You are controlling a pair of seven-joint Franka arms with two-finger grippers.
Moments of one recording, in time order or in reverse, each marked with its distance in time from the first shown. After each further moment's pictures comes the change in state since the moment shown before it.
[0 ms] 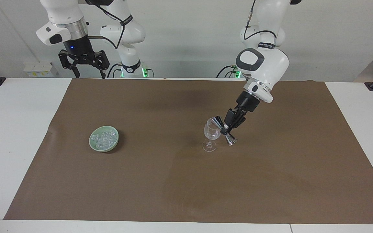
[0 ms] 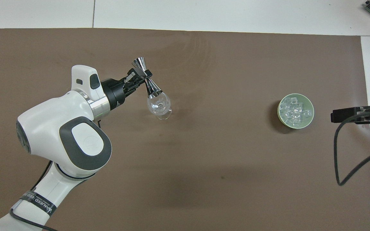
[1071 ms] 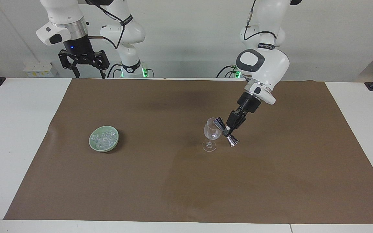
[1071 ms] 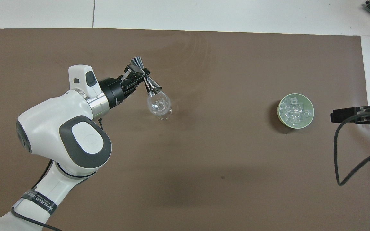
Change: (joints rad) left arm -0.002 0.009 0.008 0.000 -0.009 0.012 -0.156; right arm 0.000 0.000 0.000 0.000 0.000 0.000 0.000
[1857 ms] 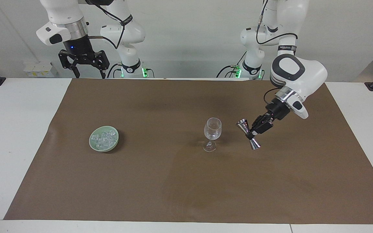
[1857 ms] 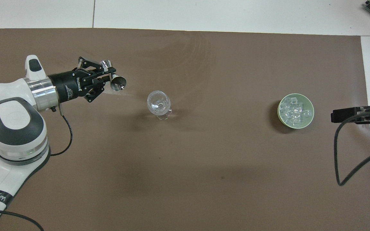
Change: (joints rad) left arm 0.316 -0.021 0.018 0.000 -0.093 -0.466 -0.167; right arm 0.000 0.000 0.000 0.000 0.000 0.000 0.000
